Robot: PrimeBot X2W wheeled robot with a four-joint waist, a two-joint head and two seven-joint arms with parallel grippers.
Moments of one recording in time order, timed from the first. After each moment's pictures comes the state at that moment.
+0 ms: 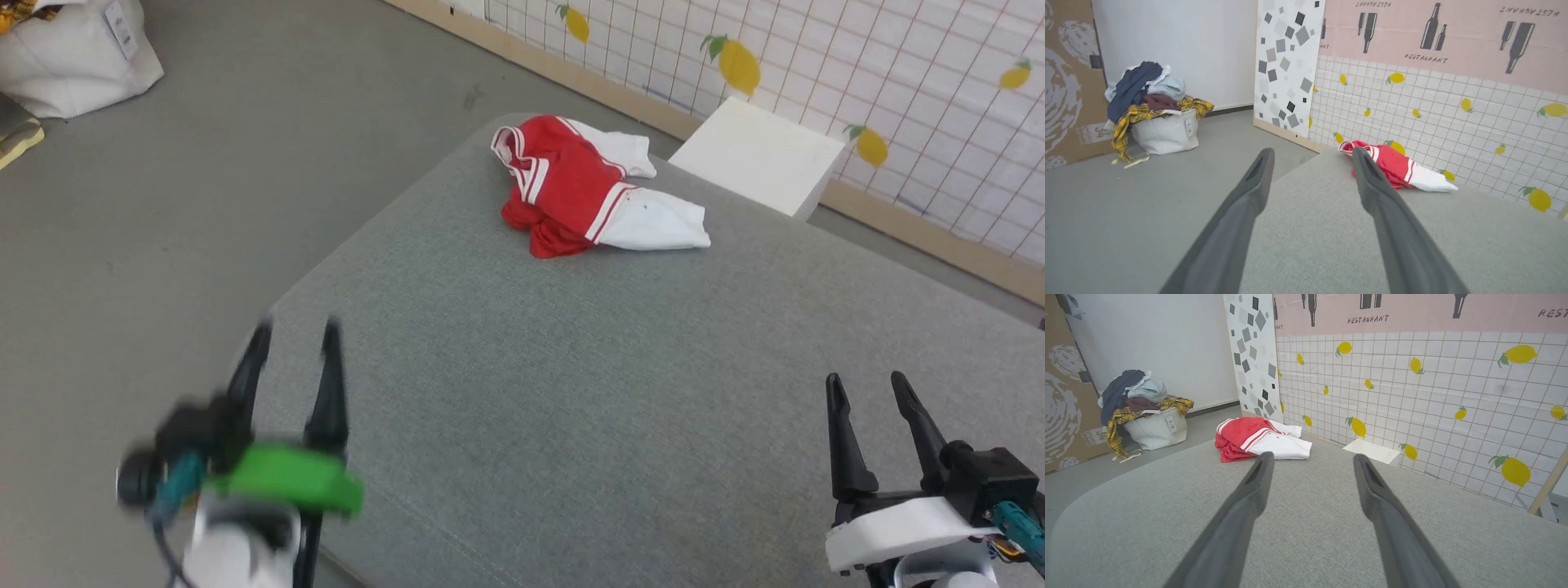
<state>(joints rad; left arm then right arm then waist) -0.04 0.08 -0.01 -0.01 -0.18 -0.06 -0.17 0.02 -0.05 -0.09 0.15 0.10 0.13 -0.26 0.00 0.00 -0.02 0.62</state>
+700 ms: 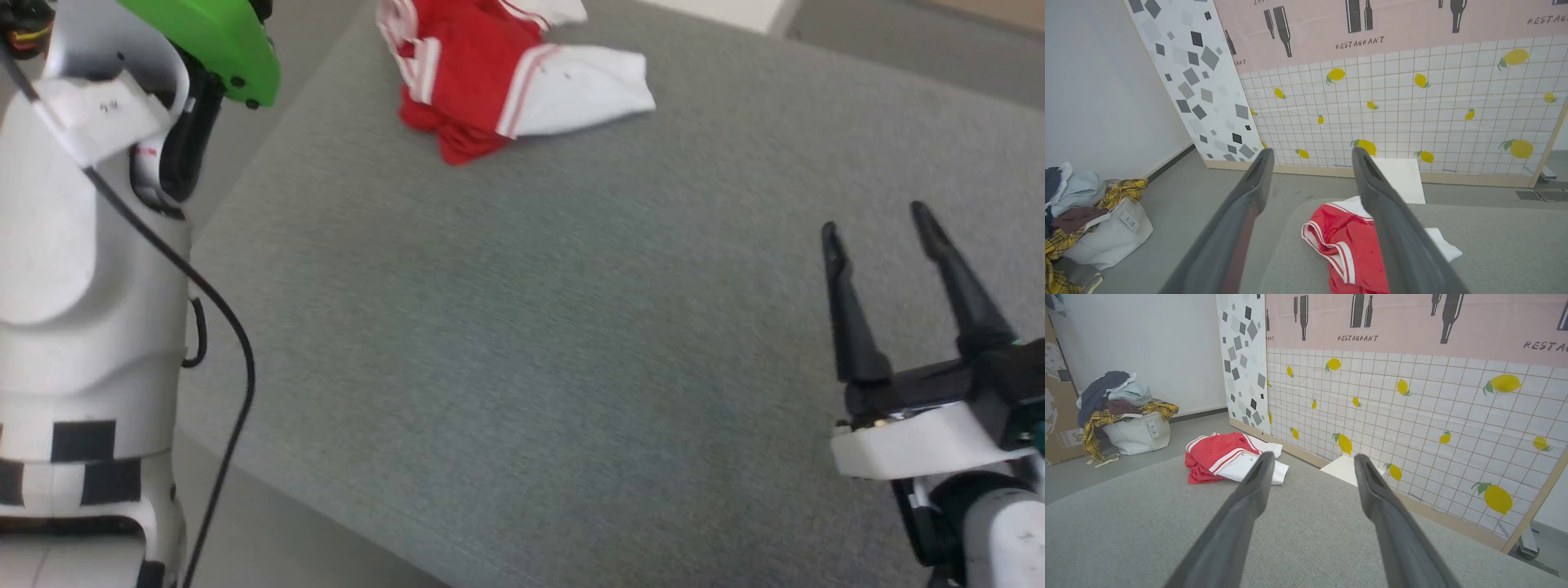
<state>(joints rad) -0.96 0.27 -0.13 0.31 -0.31 -0.12 0.22 -0.09 -0.06 0.00 -0.33 -0.07 0.13 -0.01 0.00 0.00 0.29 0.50</state>
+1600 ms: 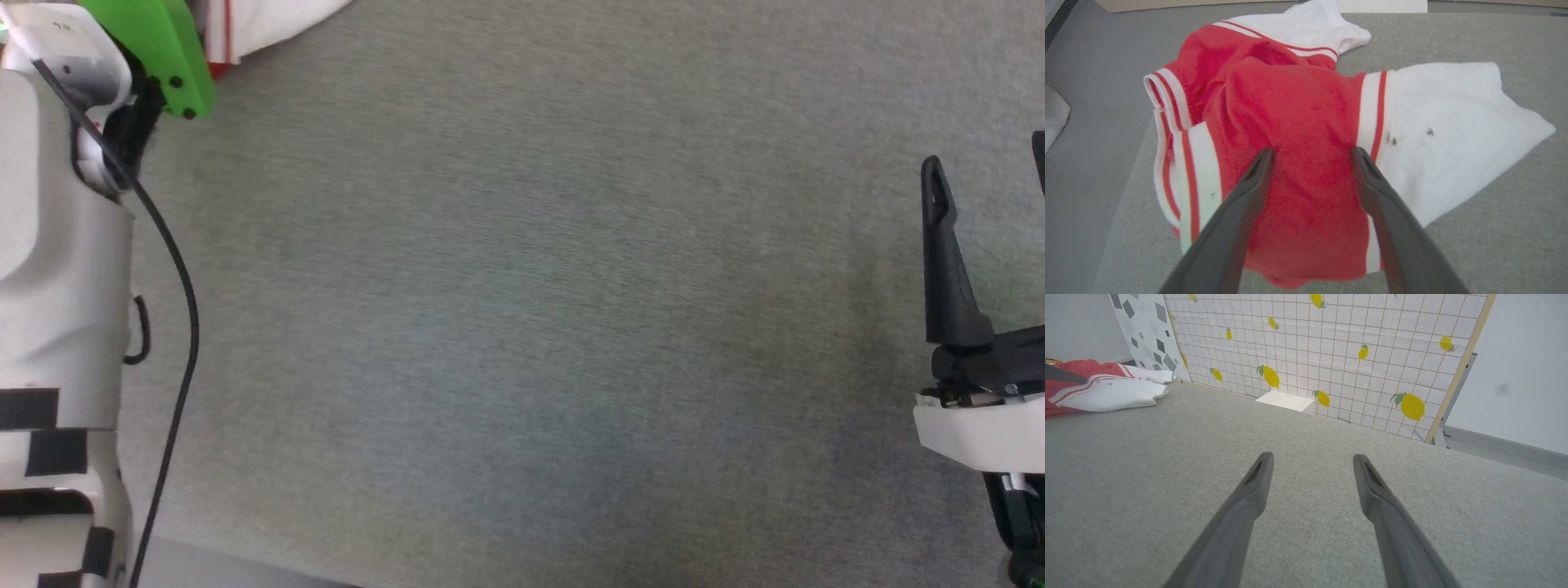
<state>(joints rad) -1.03 0.35 -0.14 0.56 -0.34 -0.05 0.44 -0.13 -0.16 -0.05 -0.50 -0.02 0.13 0.06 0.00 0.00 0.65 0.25</state>
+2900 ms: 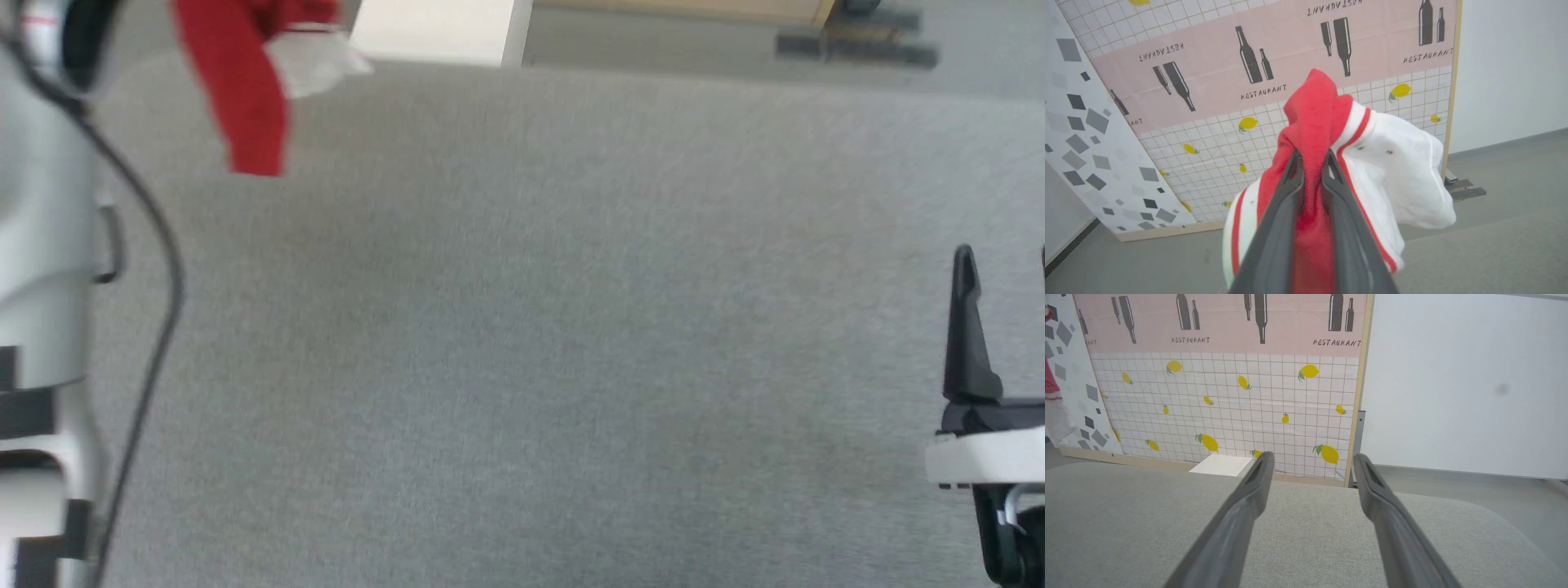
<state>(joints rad) -1.16 0.39 -0.24 0.36 -0.37 -0.10 0.38 -0.04 -0.05 -0.22 -0.26 0.04 0.13 -0.08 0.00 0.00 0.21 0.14</state>
